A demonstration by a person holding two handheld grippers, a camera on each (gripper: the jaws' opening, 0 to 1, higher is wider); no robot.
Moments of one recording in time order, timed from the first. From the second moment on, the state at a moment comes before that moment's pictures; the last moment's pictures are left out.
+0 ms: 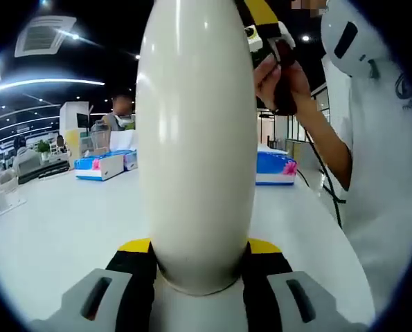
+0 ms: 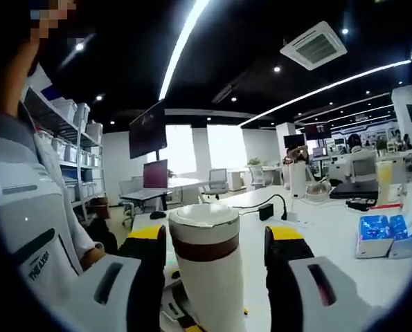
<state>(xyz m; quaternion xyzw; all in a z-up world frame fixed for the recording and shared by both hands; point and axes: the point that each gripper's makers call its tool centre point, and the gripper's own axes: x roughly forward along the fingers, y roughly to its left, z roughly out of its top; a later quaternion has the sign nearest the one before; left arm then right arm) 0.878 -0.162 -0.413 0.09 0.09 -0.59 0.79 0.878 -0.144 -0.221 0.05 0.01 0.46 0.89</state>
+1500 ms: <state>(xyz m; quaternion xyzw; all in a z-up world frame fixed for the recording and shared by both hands) 0.881 -0.160 -0.412 0.09 0.09 -0.59 0.80 0.880 -0.145 -0.204 0.01 -0.05 0.13 0.99</state>
